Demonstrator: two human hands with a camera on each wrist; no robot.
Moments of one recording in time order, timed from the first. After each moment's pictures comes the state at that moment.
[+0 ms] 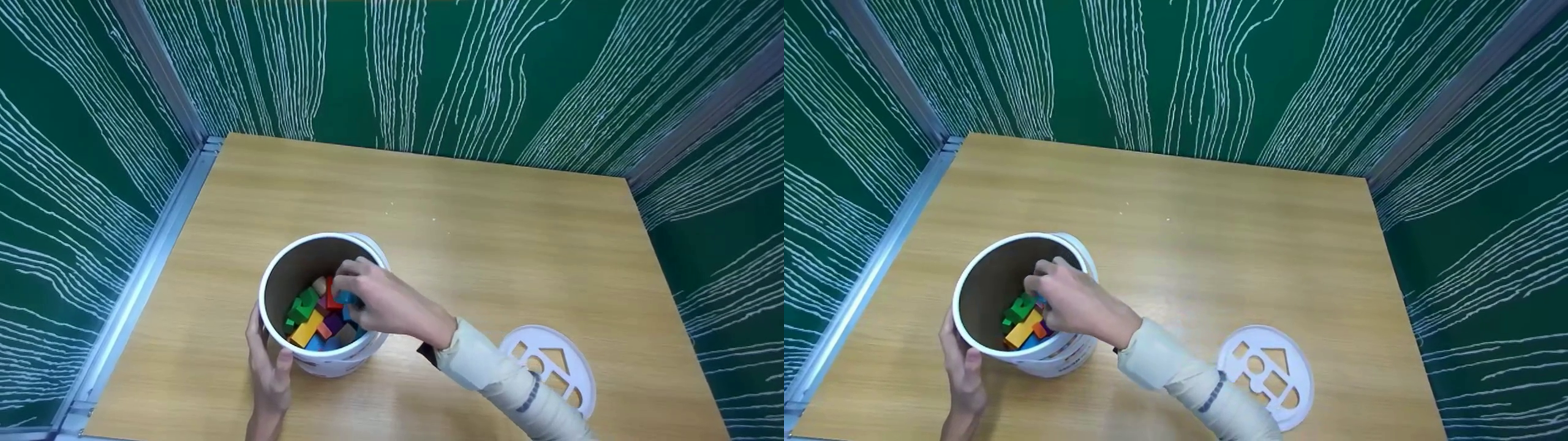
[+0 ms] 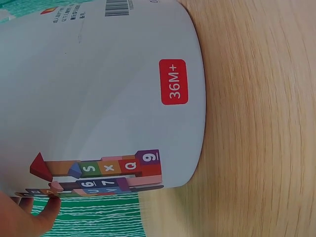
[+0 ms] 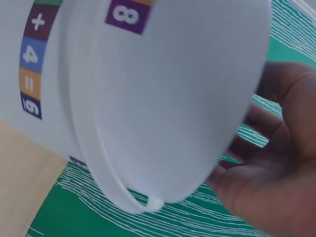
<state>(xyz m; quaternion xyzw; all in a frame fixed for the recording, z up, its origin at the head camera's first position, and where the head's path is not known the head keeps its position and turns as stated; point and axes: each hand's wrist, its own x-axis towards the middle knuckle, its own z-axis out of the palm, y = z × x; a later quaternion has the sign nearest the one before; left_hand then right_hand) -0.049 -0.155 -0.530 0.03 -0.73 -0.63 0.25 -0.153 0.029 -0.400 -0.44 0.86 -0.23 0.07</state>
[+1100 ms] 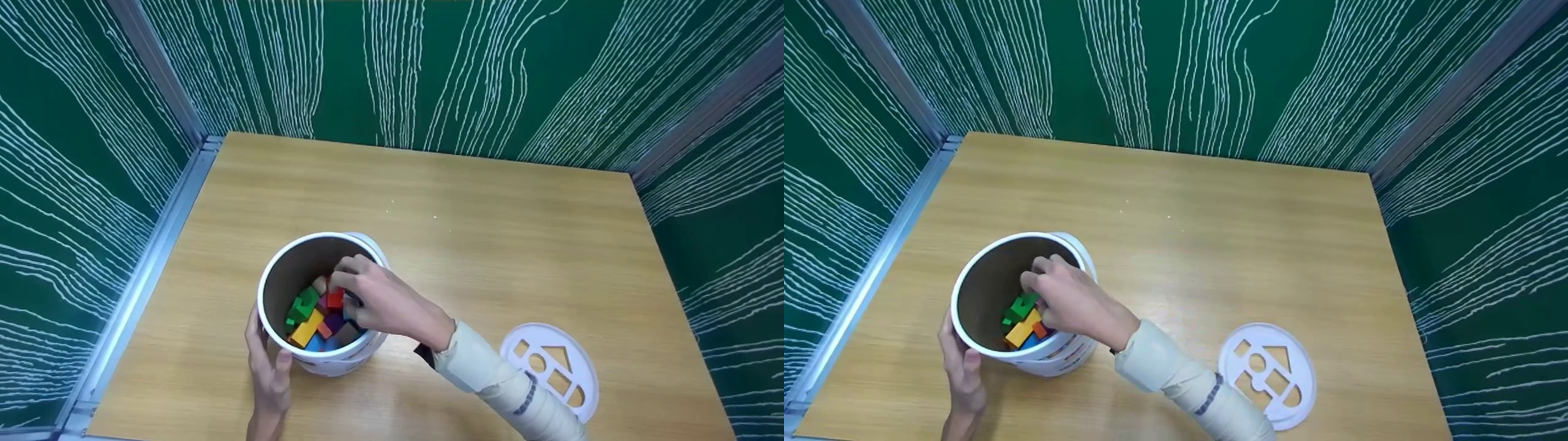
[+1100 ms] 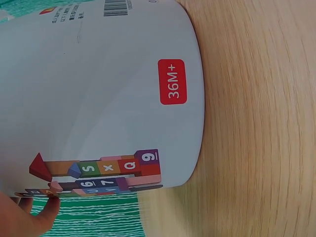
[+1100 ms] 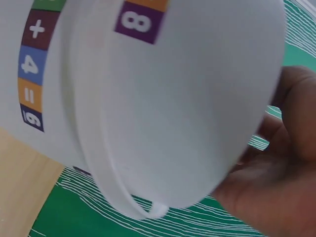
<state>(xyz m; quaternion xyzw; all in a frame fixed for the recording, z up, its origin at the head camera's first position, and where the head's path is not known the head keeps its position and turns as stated) -0.049 -0.156 -0.534 0.03 -0.73 -0.63 0.25 -0.151 0.028 -0.406 -0.44 0.86 -0.26 0.04</state>
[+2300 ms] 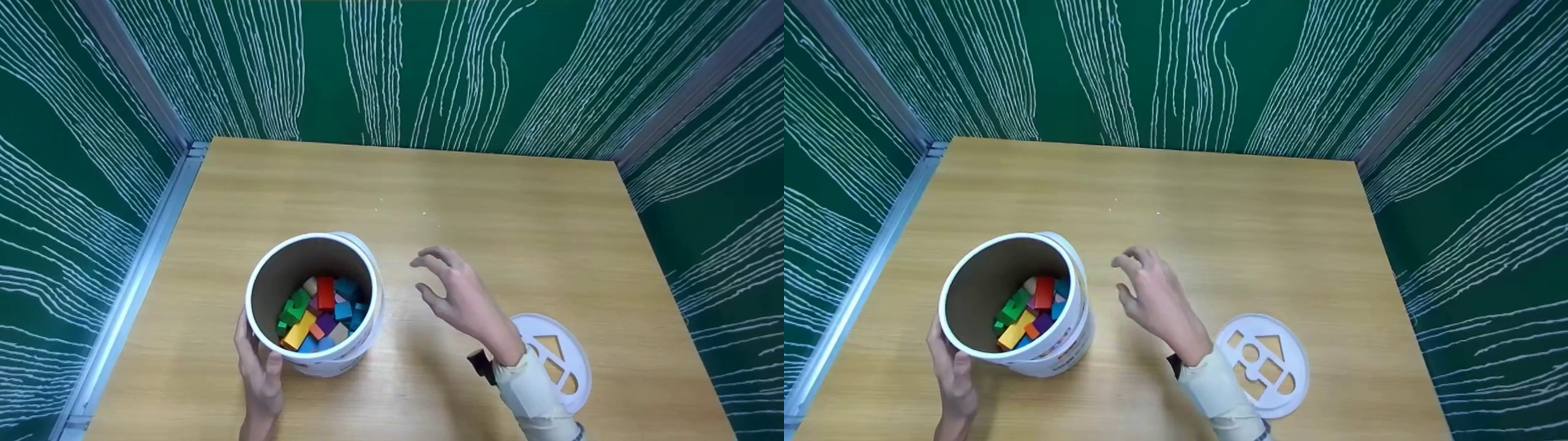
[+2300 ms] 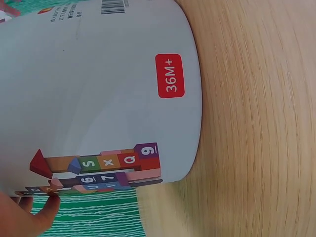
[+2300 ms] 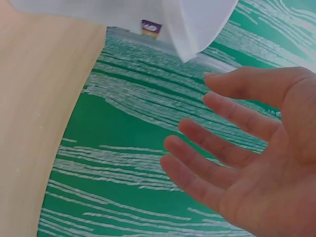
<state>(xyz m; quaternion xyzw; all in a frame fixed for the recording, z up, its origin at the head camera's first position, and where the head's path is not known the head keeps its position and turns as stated) -0.047 -0.157 -0.529 0.03 -0.74 -0.63 0.25 -0.140 0.135 -0.429 -0.28 0.90 -0.30 -0.13</state>
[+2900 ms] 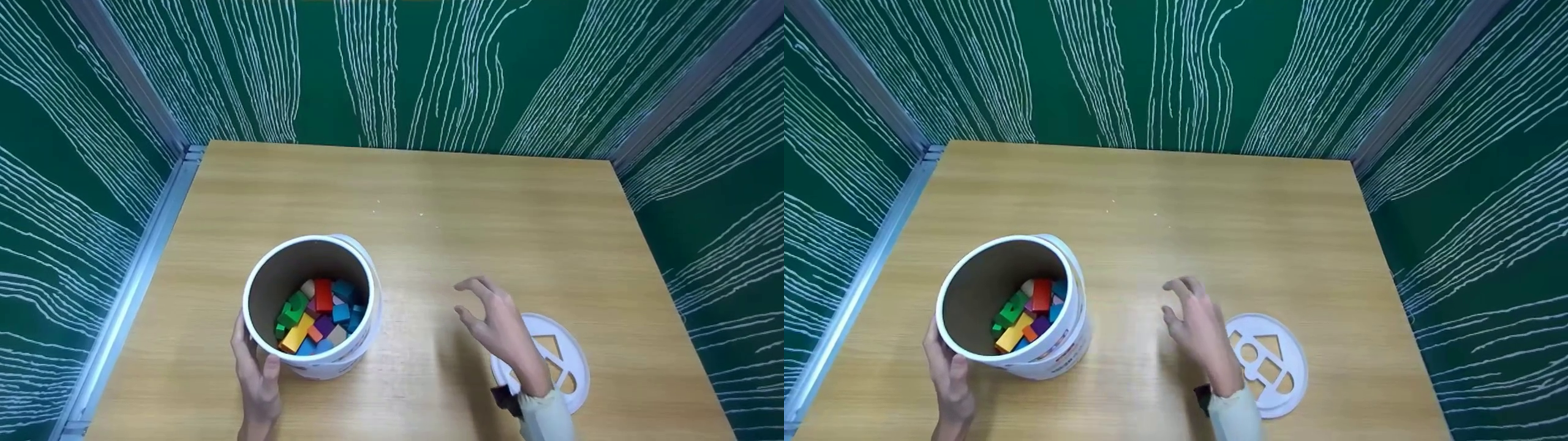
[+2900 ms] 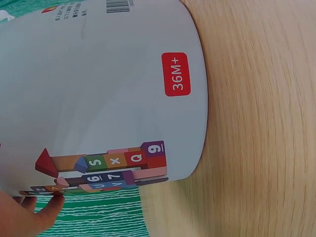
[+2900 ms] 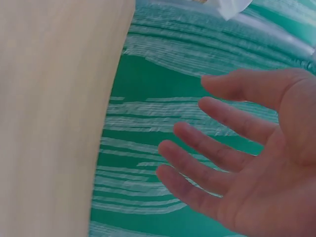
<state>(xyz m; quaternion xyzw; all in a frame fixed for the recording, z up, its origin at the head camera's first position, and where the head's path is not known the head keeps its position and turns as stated) -0.047 -0.157 -0.527 0.02 -0.72 -0.65 0.24 -0.111 0.192 -0.473 -0.14 0.93 -0.34 -0.09</state>
